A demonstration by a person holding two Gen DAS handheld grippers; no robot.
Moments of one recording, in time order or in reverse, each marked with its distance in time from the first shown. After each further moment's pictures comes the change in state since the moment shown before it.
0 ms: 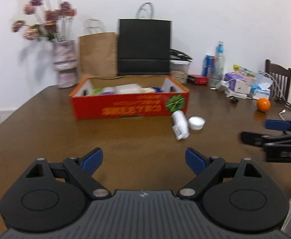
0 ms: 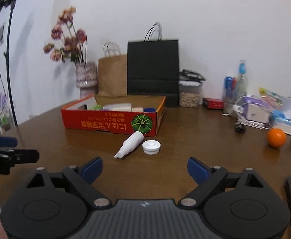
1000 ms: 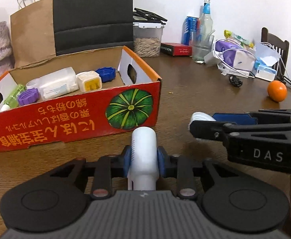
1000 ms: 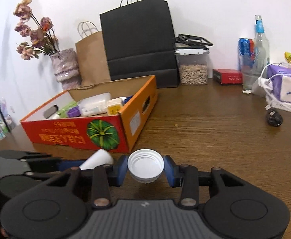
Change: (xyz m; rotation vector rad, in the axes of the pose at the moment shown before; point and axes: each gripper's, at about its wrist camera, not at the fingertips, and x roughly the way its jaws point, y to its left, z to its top) left arm 0.225 -0.073 0.054 0.082 0.189 -0.122; right arm 0.155 -0.082 0.035 0.149 0.092 0.116
